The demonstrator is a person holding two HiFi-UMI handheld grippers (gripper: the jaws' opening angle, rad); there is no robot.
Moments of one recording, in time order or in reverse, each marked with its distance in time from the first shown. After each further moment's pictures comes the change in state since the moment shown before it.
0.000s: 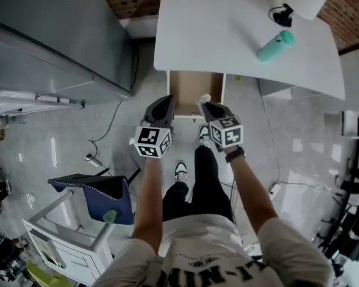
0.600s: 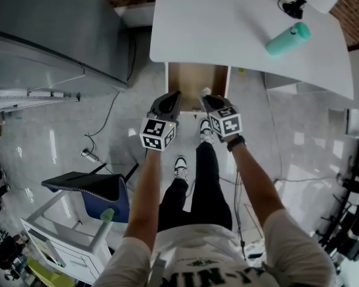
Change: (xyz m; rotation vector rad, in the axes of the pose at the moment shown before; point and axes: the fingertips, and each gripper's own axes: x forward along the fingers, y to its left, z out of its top) left arm 0.051 0.002 -0.076 0.008 0.086 -0.088; right arm 0.073 -0.040 -0.059 -0.054 0.104 0.009
